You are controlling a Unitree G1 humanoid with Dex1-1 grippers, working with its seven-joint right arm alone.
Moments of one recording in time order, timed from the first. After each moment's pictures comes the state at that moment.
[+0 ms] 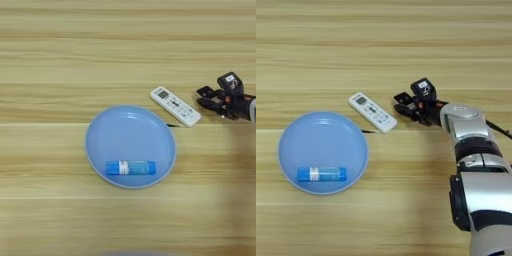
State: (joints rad) arm -0.71 -0.55 -0.05 1.08 -0.03 0.06 0.75
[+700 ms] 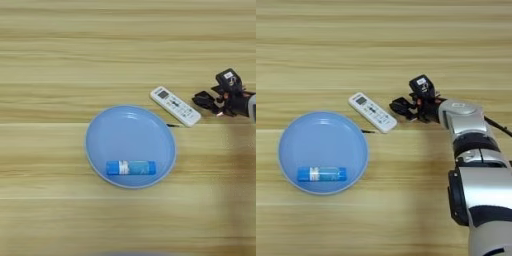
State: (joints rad) arm -0.74 -0.55 -0.05 1.10 -0.03 0.06 0.75
